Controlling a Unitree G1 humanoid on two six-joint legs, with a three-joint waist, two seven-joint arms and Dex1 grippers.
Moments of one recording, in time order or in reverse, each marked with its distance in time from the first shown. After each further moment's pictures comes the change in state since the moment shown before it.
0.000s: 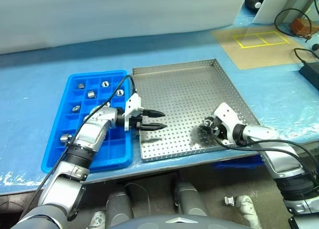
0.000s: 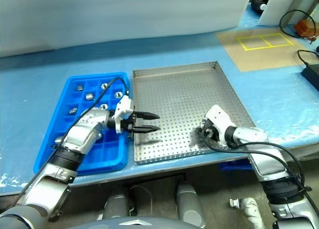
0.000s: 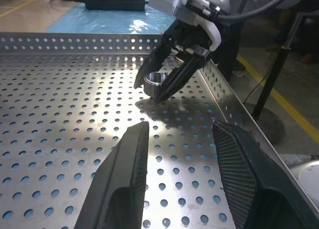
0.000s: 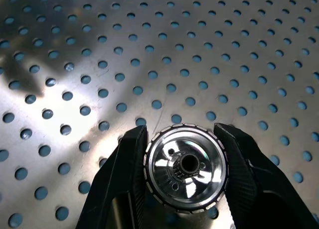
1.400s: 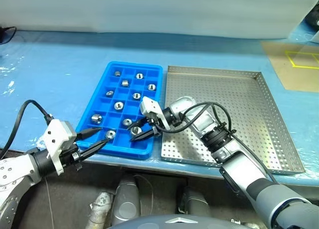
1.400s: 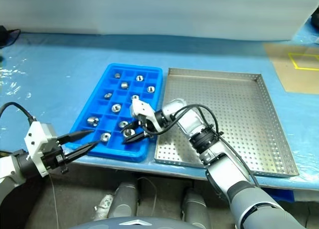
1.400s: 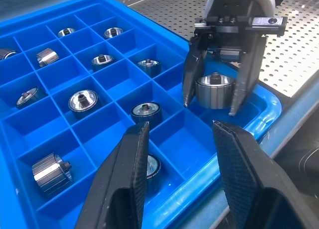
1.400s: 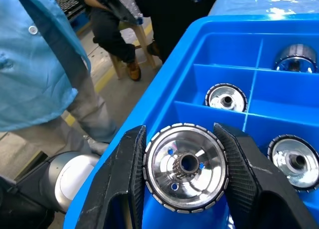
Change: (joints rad) left arm 0.896 0.313 0.670 -0.940 -0.265 0.388 0.436; right arm -0.552 0.475 0.411 0.560 0.018 -0.291 0.662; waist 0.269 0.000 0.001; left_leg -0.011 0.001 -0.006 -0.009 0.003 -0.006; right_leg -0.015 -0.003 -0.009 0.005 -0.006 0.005
